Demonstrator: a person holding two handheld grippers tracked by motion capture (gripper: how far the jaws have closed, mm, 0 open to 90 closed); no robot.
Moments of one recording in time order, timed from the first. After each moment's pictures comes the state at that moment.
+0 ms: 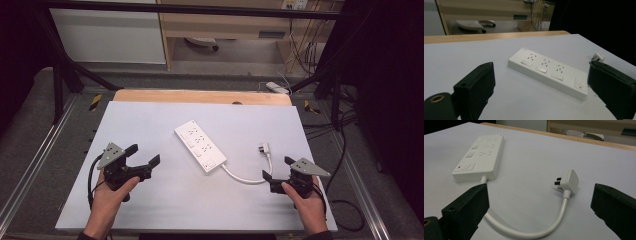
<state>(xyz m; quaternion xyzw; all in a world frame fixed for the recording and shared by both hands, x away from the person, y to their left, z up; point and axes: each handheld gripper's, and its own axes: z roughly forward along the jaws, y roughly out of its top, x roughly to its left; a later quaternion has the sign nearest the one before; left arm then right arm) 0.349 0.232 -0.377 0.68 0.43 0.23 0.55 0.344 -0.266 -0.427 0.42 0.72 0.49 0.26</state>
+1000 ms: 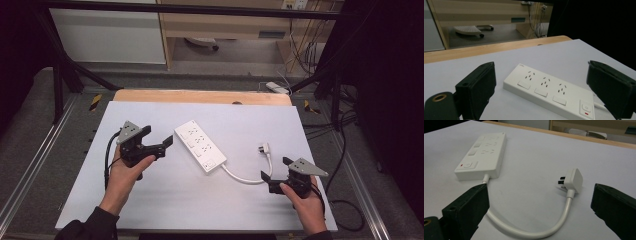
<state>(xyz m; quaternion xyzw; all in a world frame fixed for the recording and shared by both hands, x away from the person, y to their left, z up) 0.398 0.201 -0.357 0.69 0.42 0.23 0.55 0.345 -0.263 -0.428 0.42 0.72 0.49 0.25</state>
